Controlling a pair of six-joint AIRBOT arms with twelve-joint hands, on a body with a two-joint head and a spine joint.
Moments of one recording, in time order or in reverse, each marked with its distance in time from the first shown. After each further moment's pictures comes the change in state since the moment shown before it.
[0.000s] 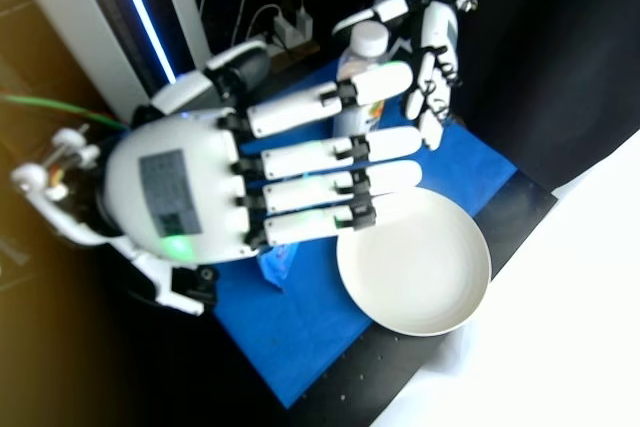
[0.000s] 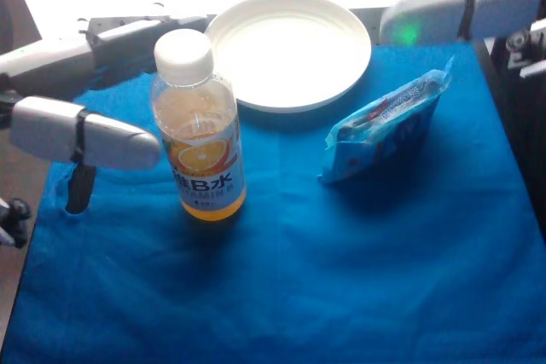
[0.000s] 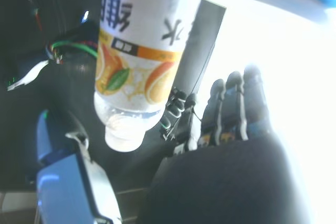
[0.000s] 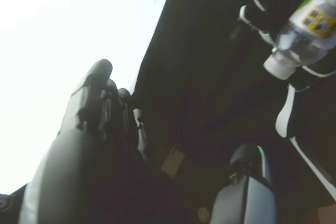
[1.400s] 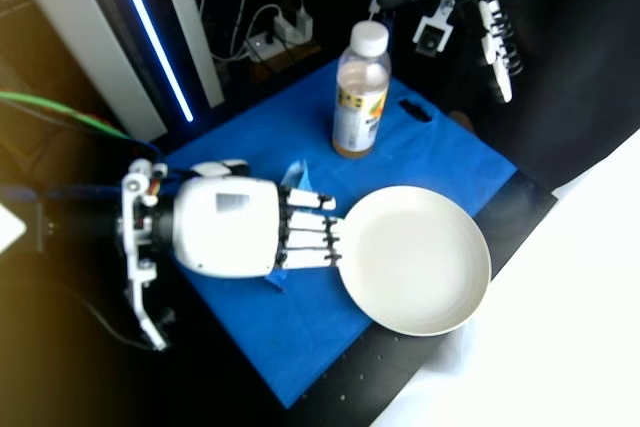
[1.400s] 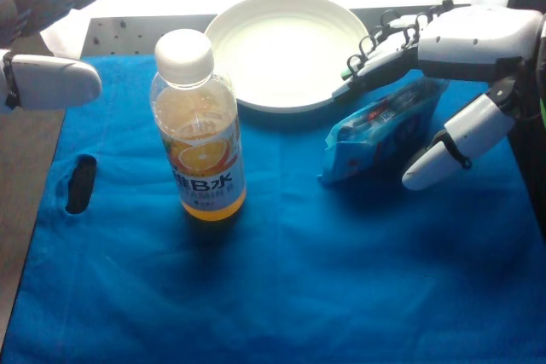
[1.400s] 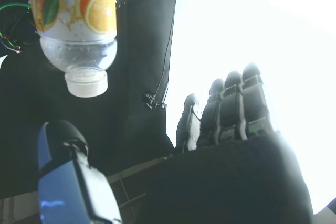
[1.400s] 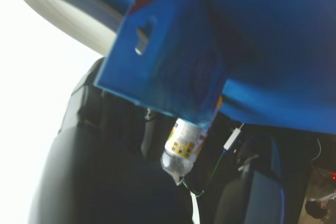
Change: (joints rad) left arm 0.054 0.086 -0.038 -0.239 -0.113 0.158; right arm 0.045 0.012 -0.005 -0.685 -0.387 0.174
